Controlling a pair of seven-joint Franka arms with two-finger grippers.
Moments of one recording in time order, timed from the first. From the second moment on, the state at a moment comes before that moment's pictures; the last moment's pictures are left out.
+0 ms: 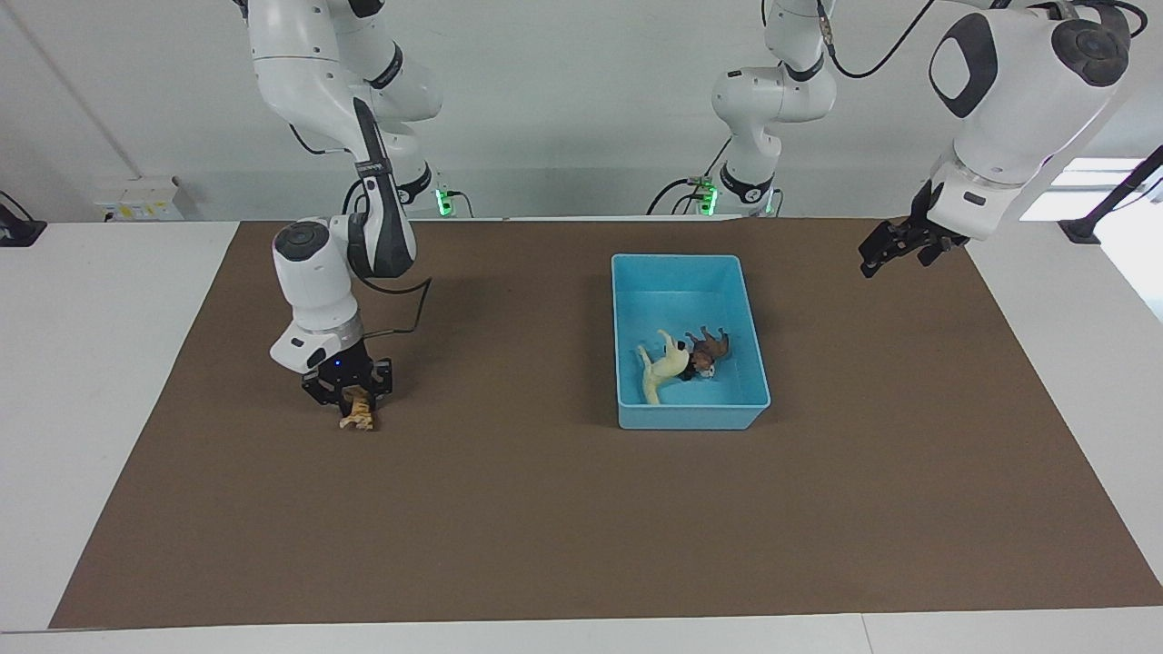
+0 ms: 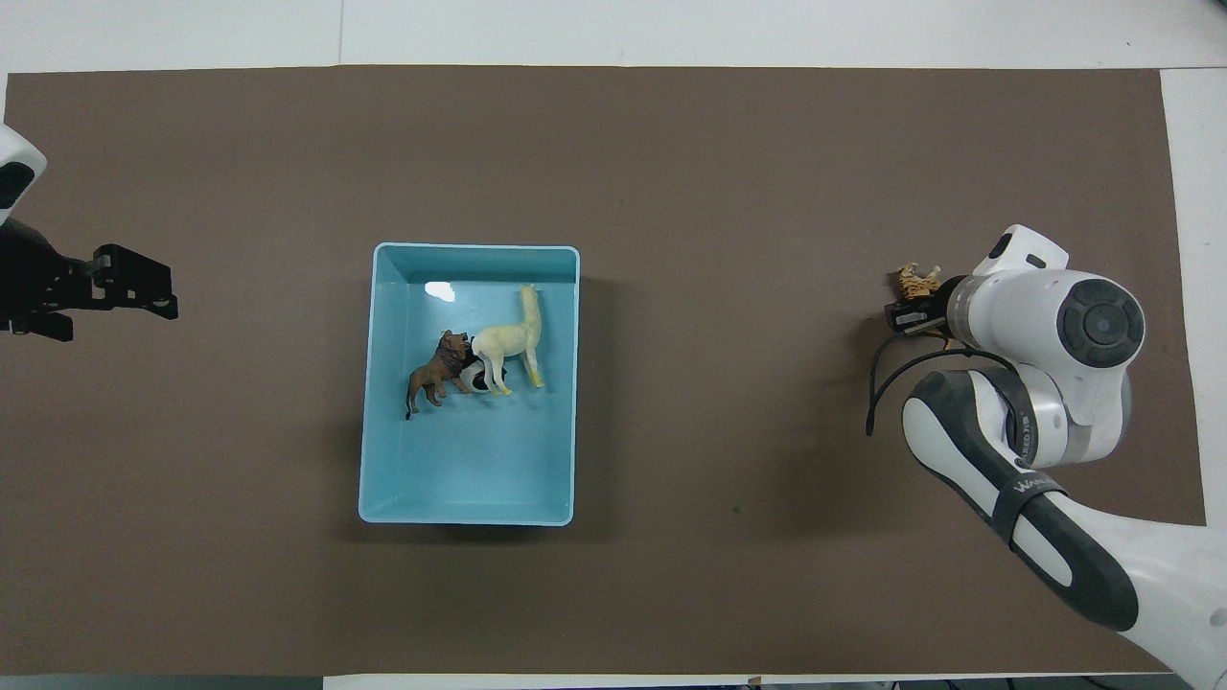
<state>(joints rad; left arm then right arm) -0.07 0.04 0.03 -1.61 0.00 1.53 -0.16 -0.02 0.24 0.03 -2.25 -0.11 2.72 -0.13</state>
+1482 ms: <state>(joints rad) -0.01 0.03 -0.03 -1.56 0.00 1.48 -0.02 0.80 0.66 0.05 -1.24 -0.01 2.04 1.01</state>
